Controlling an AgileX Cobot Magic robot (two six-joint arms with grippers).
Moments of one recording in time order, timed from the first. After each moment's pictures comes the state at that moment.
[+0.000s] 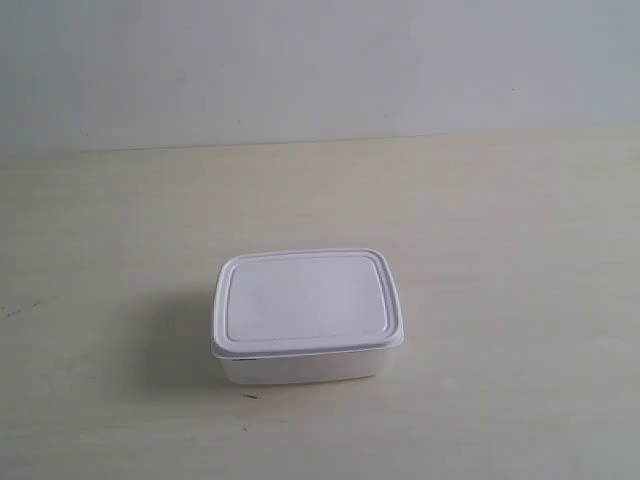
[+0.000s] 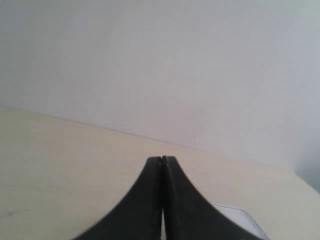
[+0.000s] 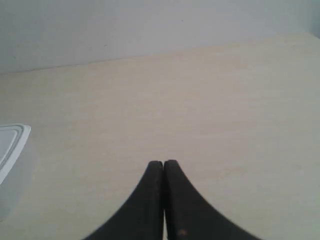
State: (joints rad) left arm -0.12 0.02 0.00 -0.92 0.03 0.49; right arm 0.04 0.17 0.00 0.01 0.22 0.08
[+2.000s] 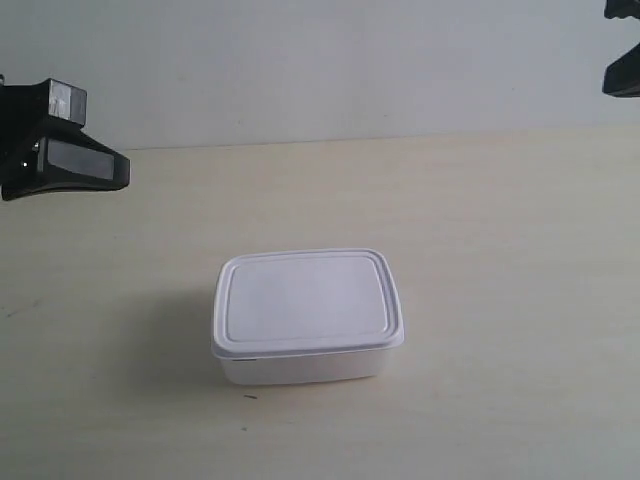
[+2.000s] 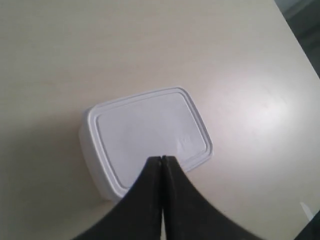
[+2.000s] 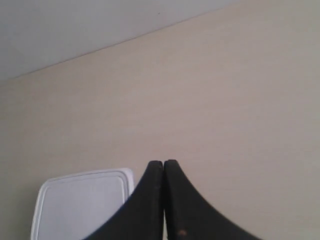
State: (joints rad) left arm -0.08 1.23 -0.91 -0.84 0.74 0.46; right arm 0.04 1.18 -1.04 0.42 0.72 -0.06
